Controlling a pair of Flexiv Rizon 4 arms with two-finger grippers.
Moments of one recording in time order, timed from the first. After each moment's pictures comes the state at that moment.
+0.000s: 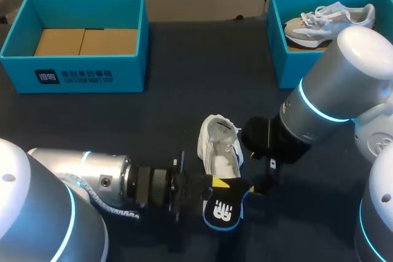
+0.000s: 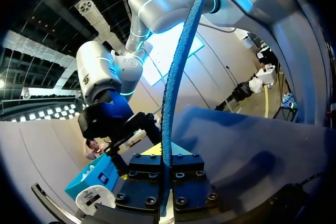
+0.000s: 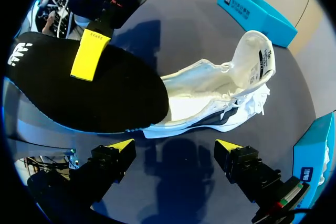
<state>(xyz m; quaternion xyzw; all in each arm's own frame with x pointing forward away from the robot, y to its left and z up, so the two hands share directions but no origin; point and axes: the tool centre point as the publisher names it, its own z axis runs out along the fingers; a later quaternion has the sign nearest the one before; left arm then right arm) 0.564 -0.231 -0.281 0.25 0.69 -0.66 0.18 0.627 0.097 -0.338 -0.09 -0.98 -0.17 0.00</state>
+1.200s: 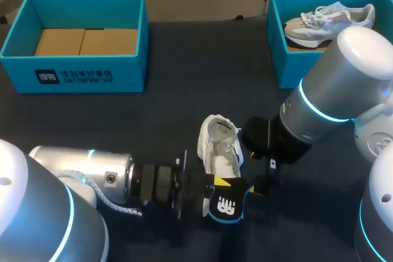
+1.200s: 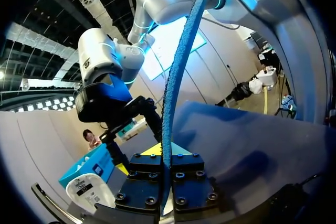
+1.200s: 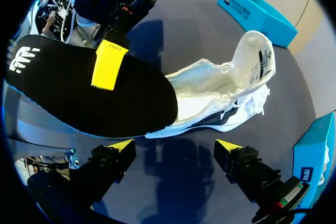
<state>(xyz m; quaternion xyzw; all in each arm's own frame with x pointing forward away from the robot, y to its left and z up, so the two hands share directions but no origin) 0.576 -0.234 -0.299 0.23 0.70 -0.65 0.16 0.627 0.097 -0.338 -0.09 -0.98 -0.17 0.00</state>
